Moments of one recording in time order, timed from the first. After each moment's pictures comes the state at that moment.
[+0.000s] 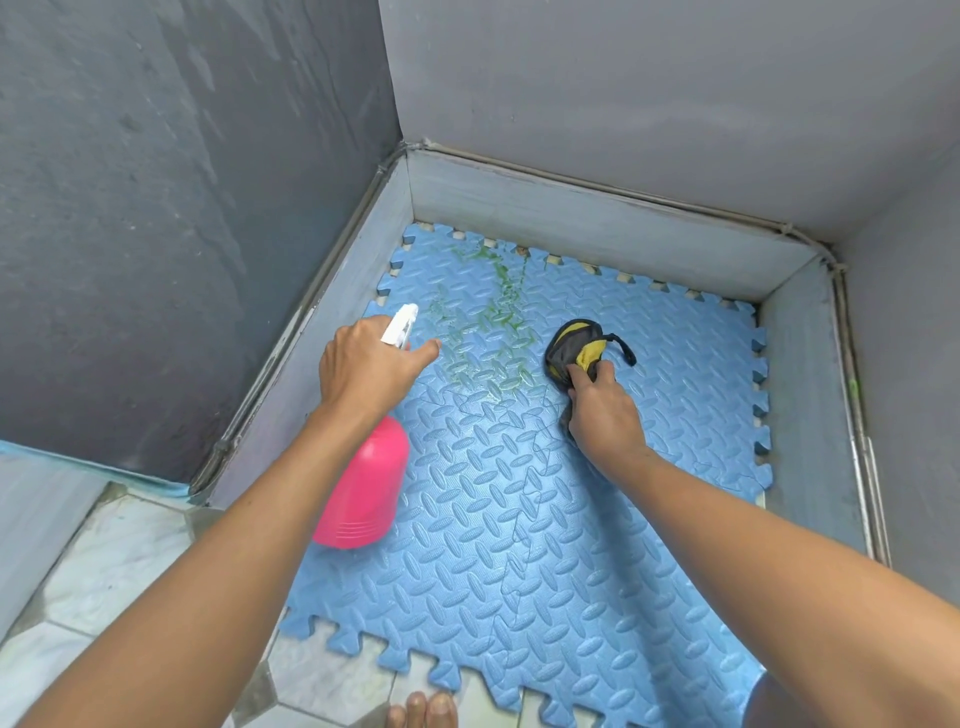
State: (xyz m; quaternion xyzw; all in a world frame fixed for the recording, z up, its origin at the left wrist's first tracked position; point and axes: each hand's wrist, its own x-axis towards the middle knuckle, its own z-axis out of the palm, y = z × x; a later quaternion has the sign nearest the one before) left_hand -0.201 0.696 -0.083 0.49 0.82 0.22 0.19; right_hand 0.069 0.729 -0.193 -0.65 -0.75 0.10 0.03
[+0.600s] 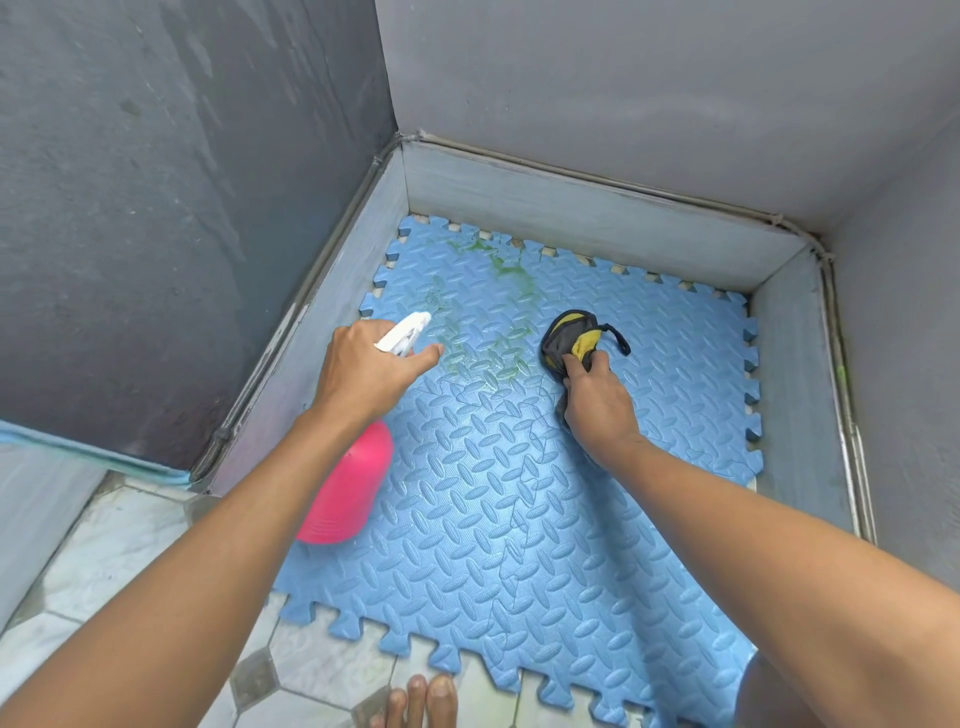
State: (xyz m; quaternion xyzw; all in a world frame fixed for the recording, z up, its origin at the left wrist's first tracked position) left_hand -0.207 0.679 -0.090 0.51 0.77 0.28 0.25; right_hand 0.069 0.728 -0.195 -0.65 -0.75 0.10 0.03
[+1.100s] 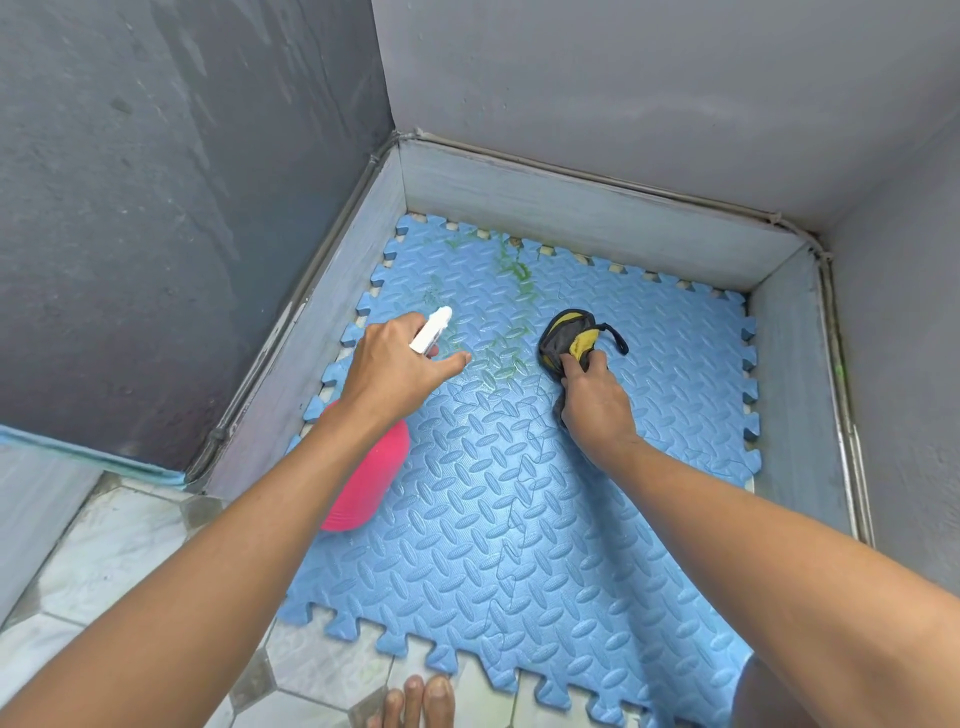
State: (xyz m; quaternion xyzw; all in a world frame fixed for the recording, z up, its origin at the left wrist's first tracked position) left_hand -0.182 0.687 -0.090 0.57 0.75 0.25 0.23; right_hand 0.069 0.728 -0.198 -0.65 -0.75 0.10 0.03
